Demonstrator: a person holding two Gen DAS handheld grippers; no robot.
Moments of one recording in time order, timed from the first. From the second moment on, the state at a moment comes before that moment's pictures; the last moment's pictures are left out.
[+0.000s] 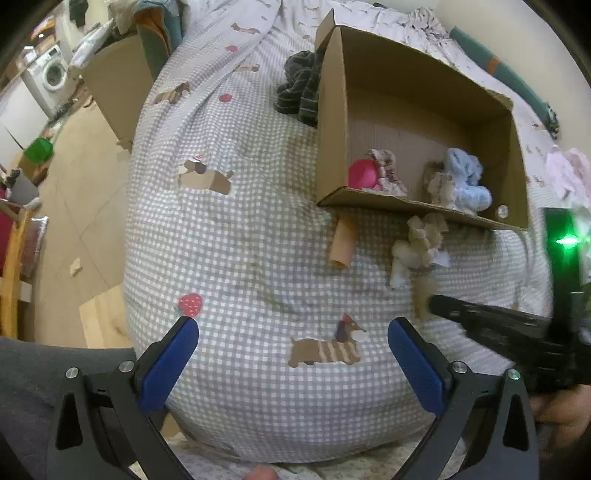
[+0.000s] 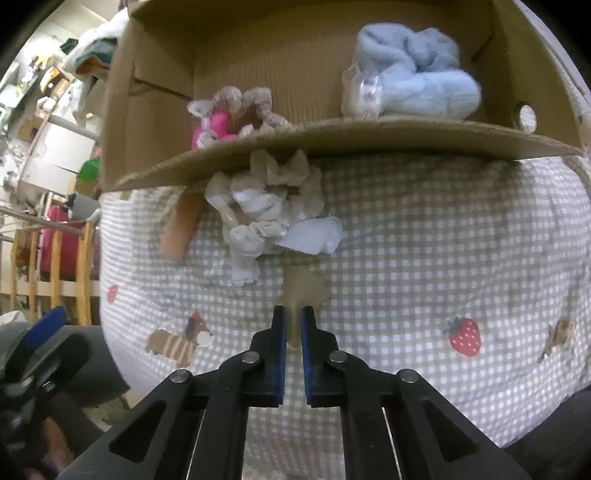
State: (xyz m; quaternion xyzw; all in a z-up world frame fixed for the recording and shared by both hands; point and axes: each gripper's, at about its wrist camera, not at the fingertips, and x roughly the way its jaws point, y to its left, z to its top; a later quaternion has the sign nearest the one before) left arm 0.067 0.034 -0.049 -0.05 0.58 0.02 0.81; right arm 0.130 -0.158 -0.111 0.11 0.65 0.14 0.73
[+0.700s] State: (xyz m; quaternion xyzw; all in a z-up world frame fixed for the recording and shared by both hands) left arm 0.128 -0.003 -0.094 -0.08 0.60 -0.06 0.80; right arm 0.103 -0.230 -0.054 0.21 0.59 0.19 0.76
